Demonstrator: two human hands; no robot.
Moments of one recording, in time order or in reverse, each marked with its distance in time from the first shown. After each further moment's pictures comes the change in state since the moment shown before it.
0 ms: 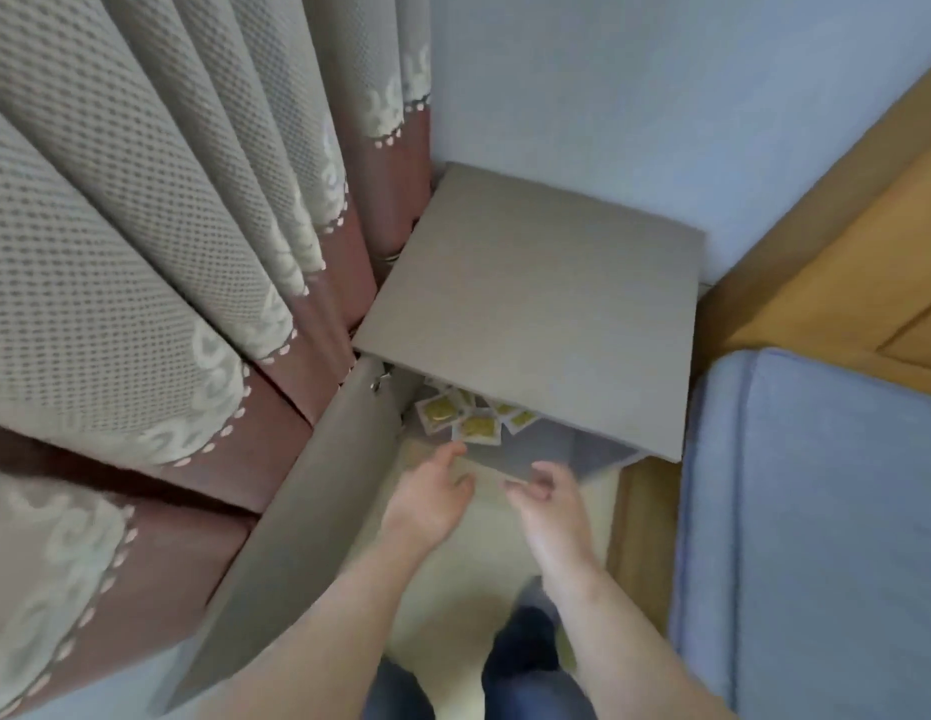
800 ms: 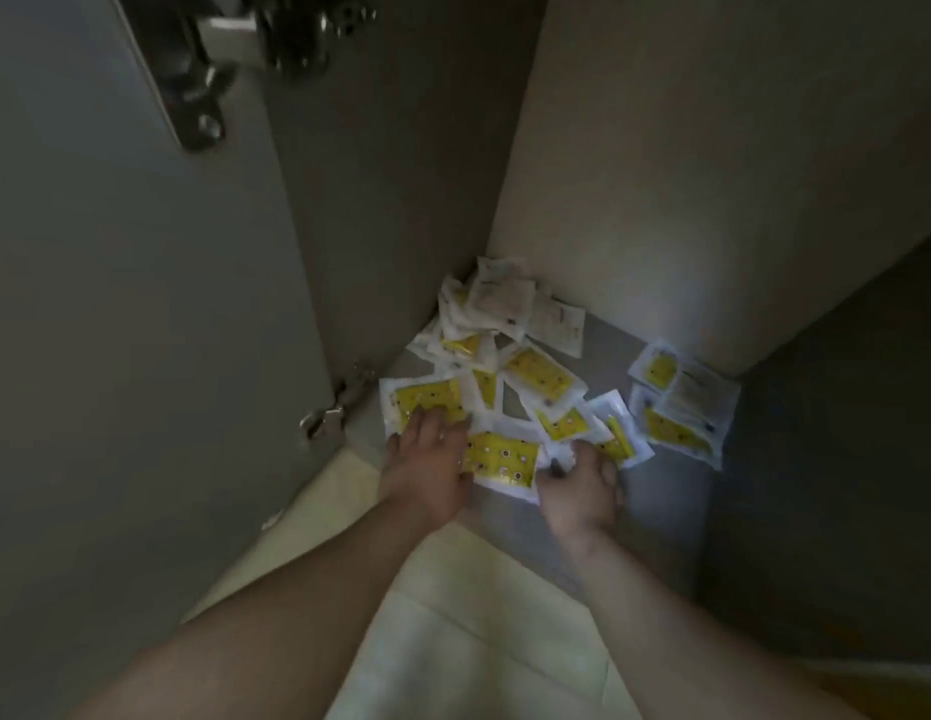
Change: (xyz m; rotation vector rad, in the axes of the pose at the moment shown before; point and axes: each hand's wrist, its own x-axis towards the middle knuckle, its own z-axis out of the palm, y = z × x) left_hand 0.439 -0.253 0.242 0.463 0.244 0.138; right_hand 0.487 0.246 0.125 -0.632 0.235 -0.255
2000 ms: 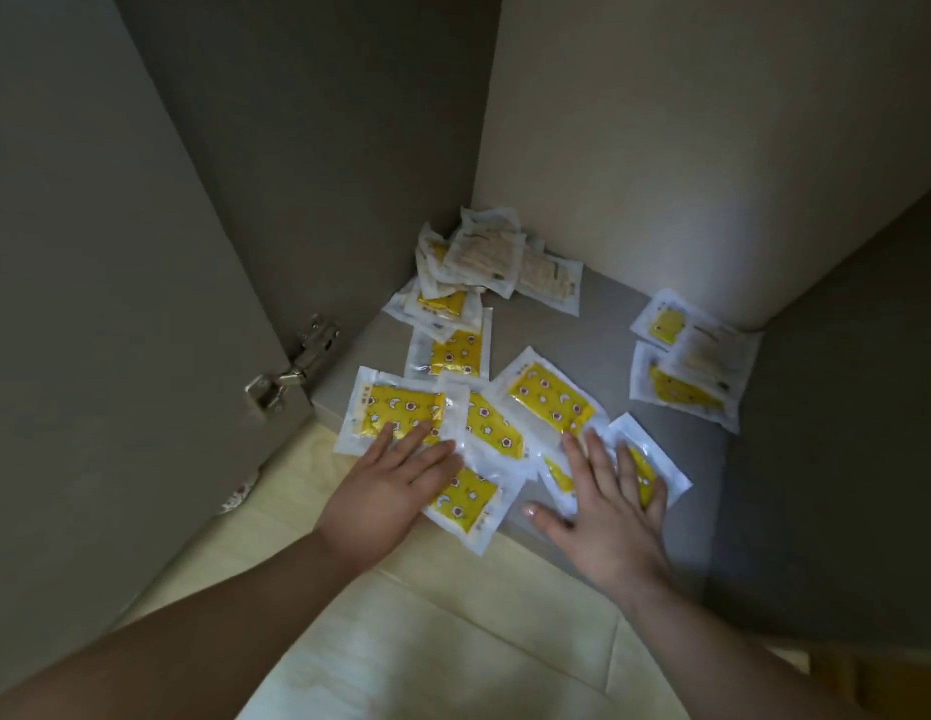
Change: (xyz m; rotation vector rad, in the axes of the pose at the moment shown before) left_hand -0.006 -0.045 0.068 0.252 0.415 0.596; right_hand 0.028 0.096 0.016 -0.574 -0.079 -0.404
